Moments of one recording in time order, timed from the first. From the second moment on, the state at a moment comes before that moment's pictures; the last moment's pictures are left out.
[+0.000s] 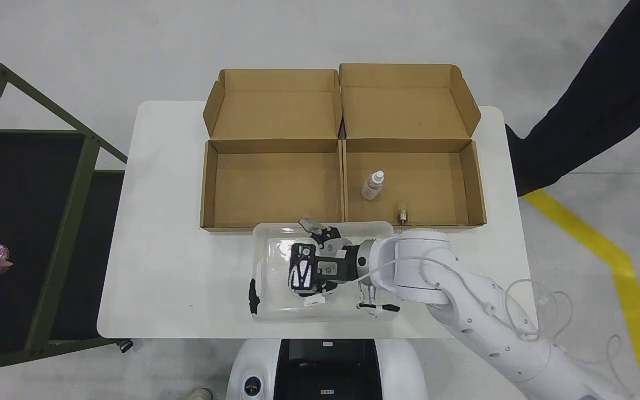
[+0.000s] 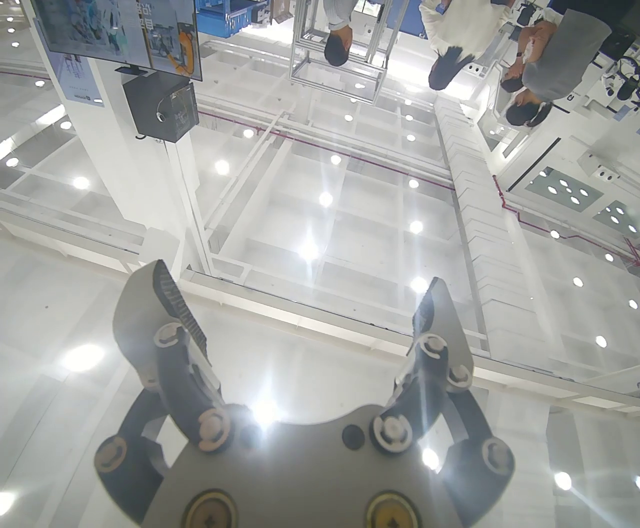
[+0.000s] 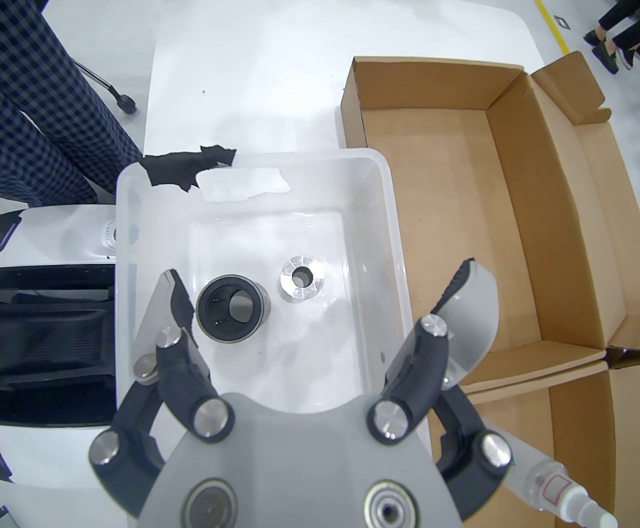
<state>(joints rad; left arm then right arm) -0.08 -0.29 -0.58 -1.22 3.07 0.27 0.06 -0.97 -1.13 0.79 -1.92 -1.11 -0.67 0.73</state>
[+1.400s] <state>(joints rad) -0.03 -0.30 -0.61 -1.22 3.05 0.21 0.06 -1.04 -1.10 0.78 -1.85 -1.25 -0.84 0.64</state>
